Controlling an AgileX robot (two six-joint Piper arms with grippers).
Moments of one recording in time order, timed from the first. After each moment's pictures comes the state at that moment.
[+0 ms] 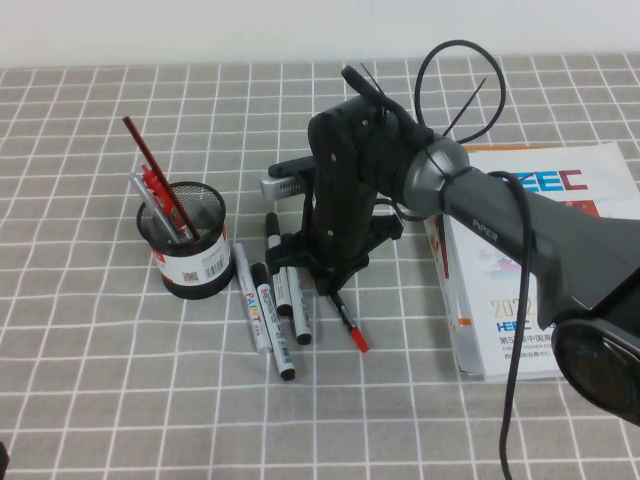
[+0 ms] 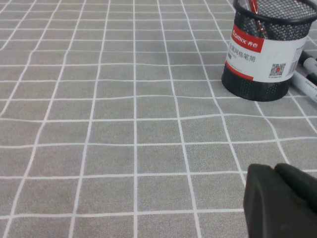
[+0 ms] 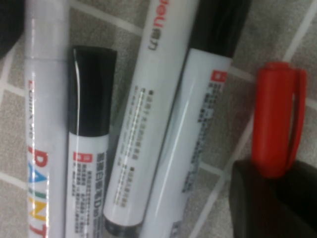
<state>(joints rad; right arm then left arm) 0.69 2.42 -2.21 0.02 1.24 0.32 -0.14 -0.01 0.03 0.01 0.38 -0.01</state>
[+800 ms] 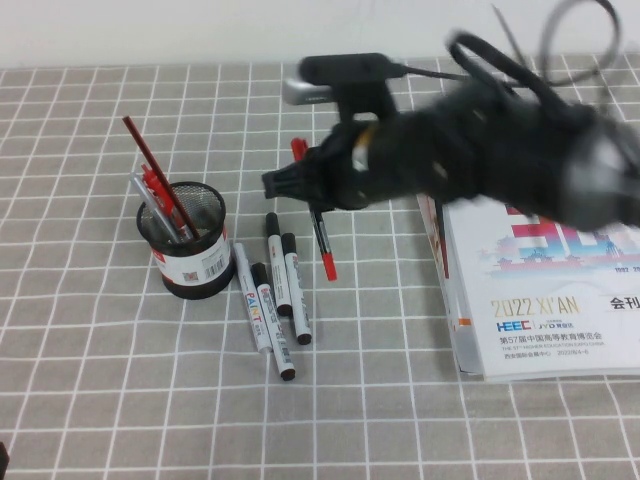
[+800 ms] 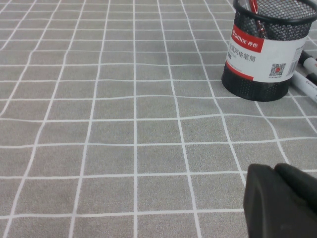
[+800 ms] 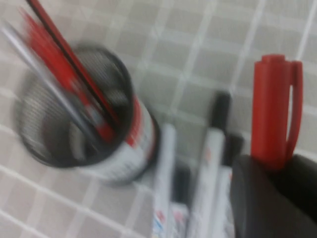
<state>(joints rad) 0.72 1.88 -1.56 -0.06 0.45 0.44 -0.14 -0.01 0.03 0.01 0.38 -0.01</state>
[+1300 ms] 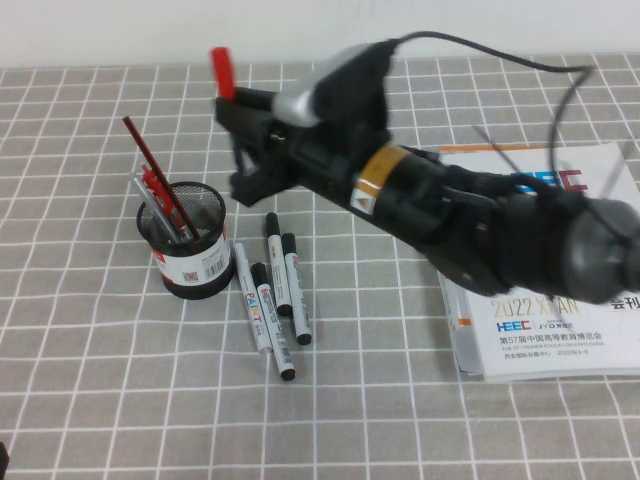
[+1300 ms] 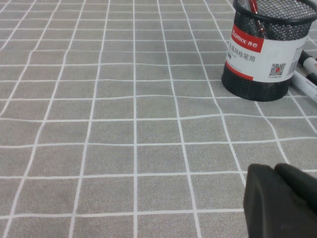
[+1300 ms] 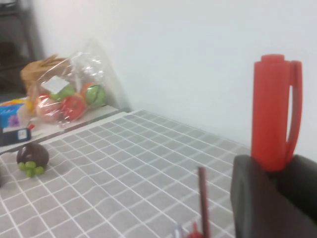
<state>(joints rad) 0.72 1.87 -1.27 -0.40 -0.66 0.44 -0.14 -0.01 0.03 0.01 0.38 -0.01</state>
